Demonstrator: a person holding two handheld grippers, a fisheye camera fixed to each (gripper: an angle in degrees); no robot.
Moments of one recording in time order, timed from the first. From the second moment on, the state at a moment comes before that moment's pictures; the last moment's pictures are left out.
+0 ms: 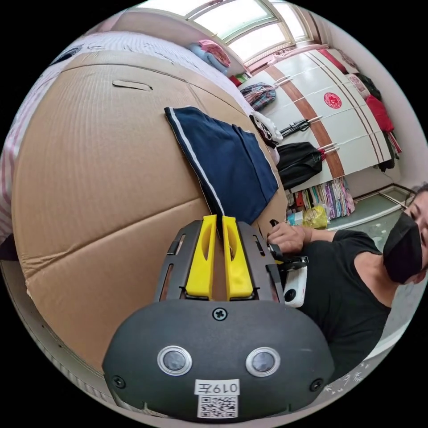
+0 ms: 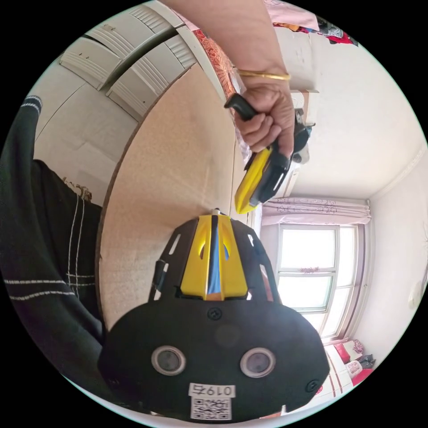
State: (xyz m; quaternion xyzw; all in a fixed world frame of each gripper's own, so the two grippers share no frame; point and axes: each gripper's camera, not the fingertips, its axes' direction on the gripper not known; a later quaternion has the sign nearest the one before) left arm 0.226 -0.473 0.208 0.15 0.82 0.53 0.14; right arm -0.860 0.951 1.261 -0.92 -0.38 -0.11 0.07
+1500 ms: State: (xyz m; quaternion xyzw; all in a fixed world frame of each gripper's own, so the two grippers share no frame) left arm 0.243 -0.592 0.096 0.05 0.86 0.49 0.12; right arm -0.841 0.966 1.266 -0.92 -0.37 -0.11 0.07
